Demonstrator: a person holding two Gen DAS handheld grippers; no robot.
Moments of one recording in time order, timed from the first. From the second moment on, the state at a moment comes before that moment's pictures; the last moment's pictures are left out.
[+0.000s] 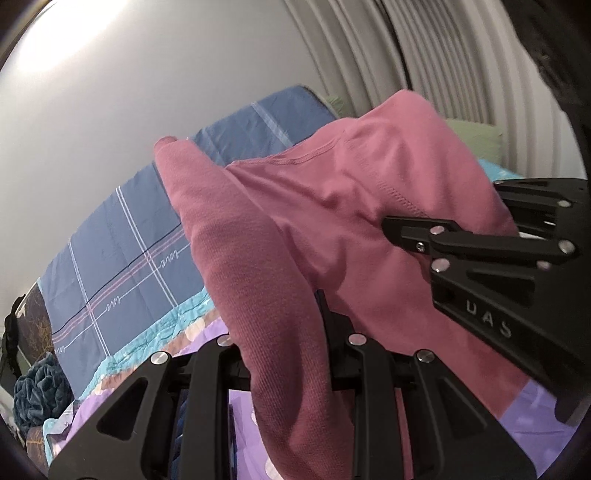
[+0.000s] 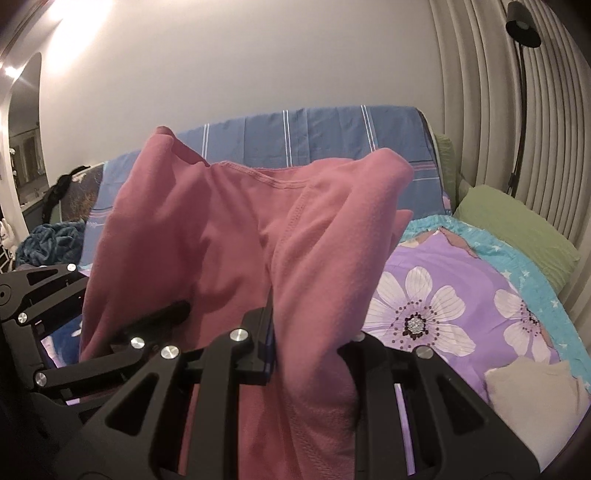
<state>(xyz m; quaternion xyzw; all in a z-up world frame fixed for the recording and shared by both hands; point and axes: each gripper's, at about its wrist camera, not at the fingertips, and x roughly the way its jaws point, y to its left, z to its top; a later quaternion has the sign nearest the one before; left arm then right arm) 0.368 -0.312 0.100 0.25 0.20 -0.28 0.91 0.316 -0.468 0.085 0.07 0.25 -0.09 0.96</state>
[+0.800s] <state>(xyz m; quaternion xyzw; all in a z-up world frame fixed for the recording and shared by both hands) 0.388 -0.279 -0.016 0.26 0.29 -0.23 0.89 0.317 -0.471 -0.036 0.03 0.40 -0.22 0.89</state>
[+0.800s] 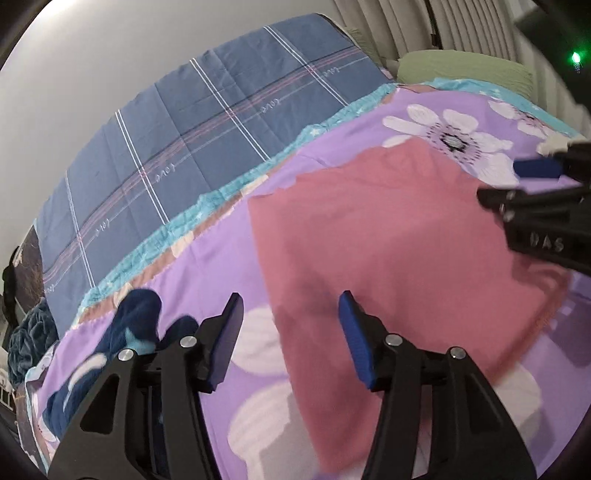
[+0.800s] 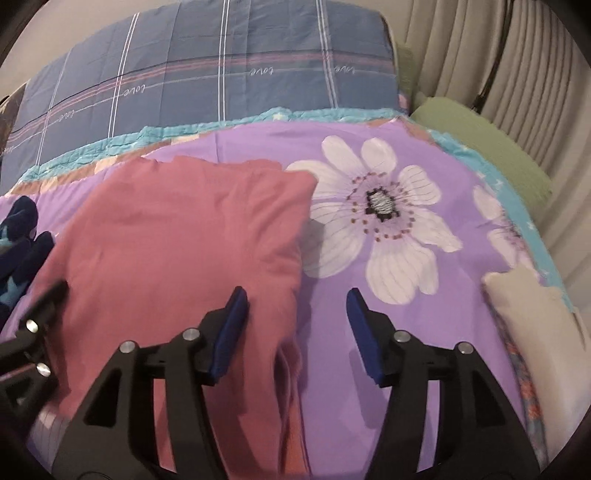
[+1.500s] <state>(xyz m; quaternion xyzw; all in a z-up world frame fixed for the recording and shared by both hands) 0.131 -0.150 0.088 0.11 0.18 -0.30 0.93 0.010 -0.363 0.070 0.04 0.27 -0.24 0.93</state>
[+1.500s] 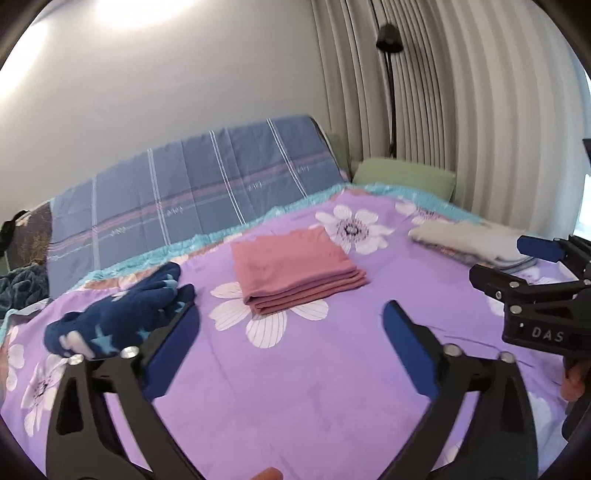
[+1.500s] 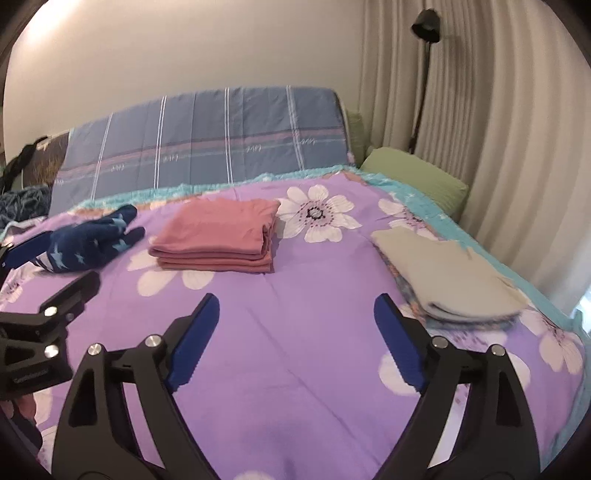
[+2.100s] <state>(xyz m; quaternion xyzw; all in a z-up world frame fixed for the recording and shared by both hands) 0.028 -0.083 0.113 0.10 0.19 -0.28 0.93 -0.073 -0.304 0.093 0.01 0.24 -0.23 0.94</state>
